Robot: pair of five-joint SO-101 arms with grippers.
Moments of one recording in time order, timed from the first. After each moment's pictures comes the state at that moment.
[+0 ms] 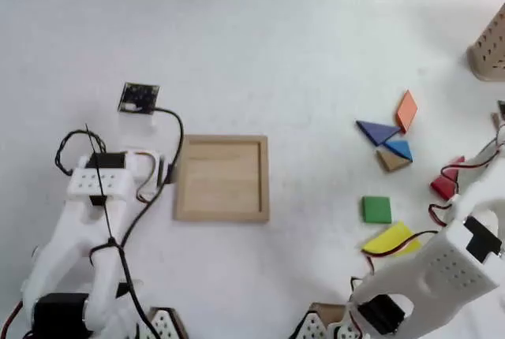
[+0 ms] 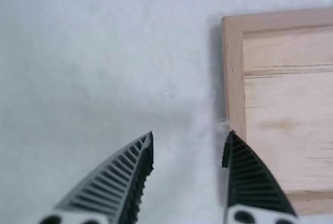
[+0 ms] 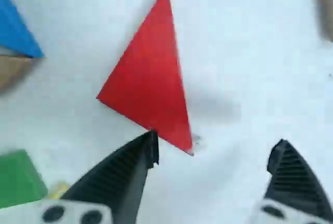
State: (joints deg) left arm -6.5 -22.6 54.2 48.2 -5.2; right arm 44.1 23.1 -5.8 74.8 31.7
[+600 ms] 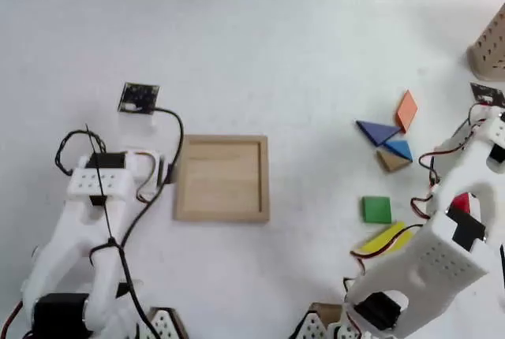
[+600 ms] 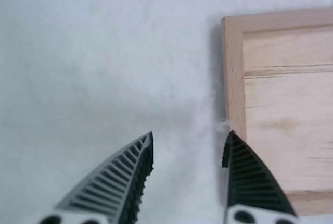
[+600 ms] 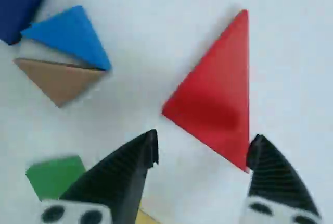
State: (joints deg) left arm -6.5 -22.6 54.2 48.2 -5.2; right arm 35.2 23.2 -4.0 75.3 26.0
